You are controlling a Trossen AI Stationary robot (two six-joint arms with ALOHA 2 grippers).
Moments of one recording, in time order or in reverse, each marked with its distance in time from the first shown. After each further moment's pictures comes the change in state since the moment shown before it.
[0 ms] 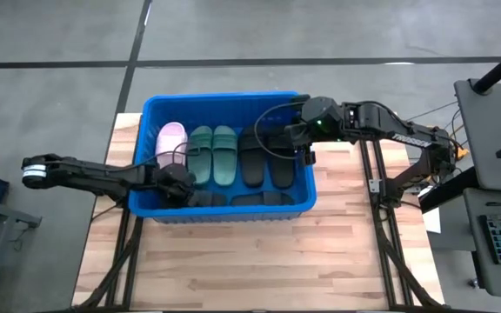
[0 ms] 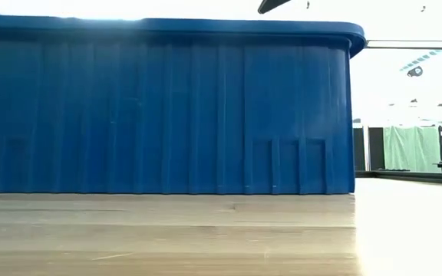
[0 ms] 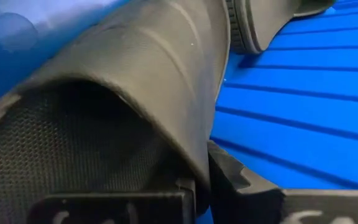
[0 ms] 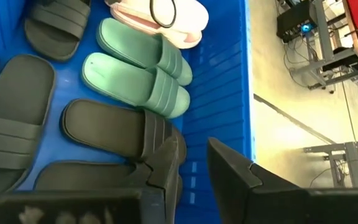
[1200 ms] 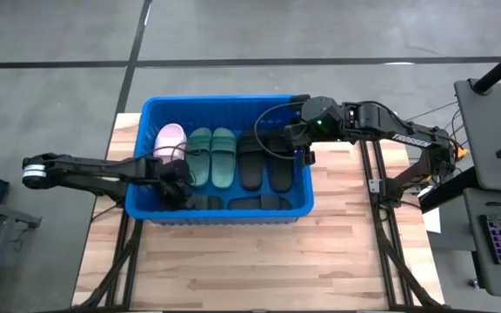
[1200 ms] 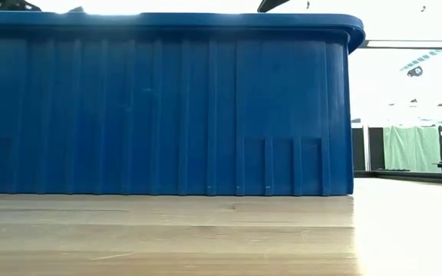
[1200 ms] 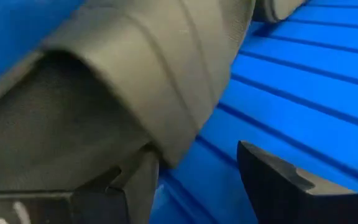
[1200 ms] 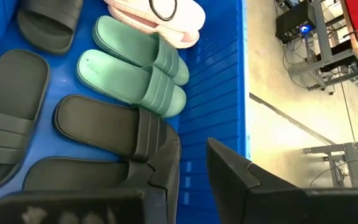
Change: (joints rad) left arm -0.001 -0.003 0.180 -0.380 0.114 -0.023; right arm 0.000 0.000 0.000 0.007 0.000 0.001
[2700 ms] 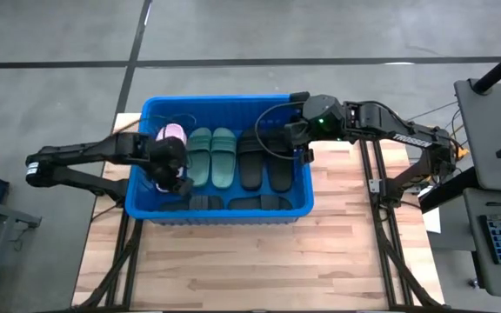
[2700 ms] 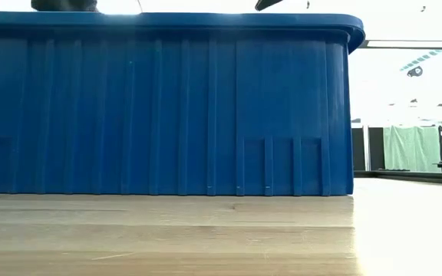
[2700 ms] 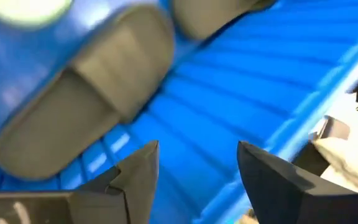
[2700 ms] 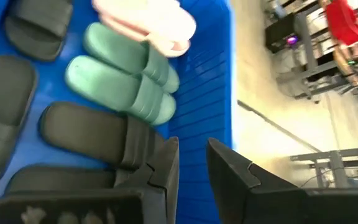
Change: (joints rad) left arm 0.000 0.069 0.584 -0.613 -0.130 0.138; right arm 0.000 -0.003 0.000 0.034 0.009 -0.044
